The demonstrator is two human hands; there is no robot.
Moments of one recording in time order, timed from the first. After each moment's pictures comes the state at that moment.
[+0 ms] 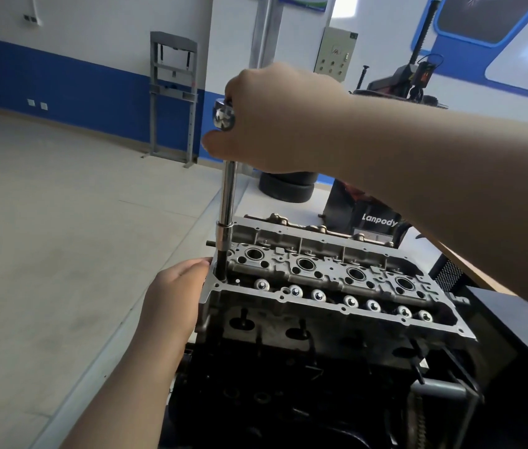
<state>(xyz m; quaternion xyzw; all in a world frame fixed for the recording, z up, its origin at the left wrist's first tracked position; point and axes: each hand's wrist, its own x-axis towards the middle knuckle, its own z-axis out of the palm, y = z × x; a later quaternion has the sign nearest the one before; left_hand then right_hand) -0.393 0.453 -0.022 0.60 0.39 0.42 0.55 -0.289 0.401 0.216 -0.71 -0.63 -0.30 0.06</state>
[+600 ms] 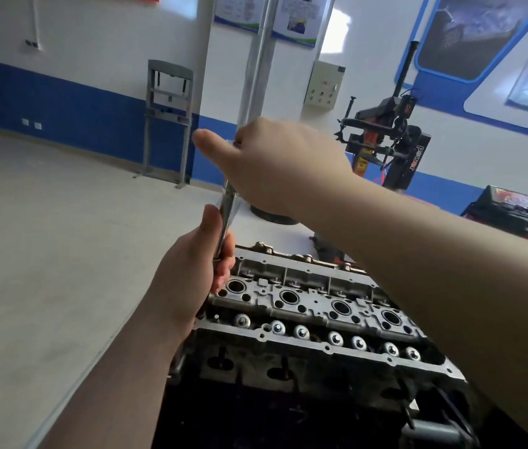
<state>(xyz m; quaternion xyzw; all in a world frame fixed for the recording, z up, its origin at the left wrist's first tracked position) -0.359 0.459 0.048 0.67 0.17 0.42 0.59 -0.263 0.405 0.202 -0.75 -0.57 -0.30 0.15</state>
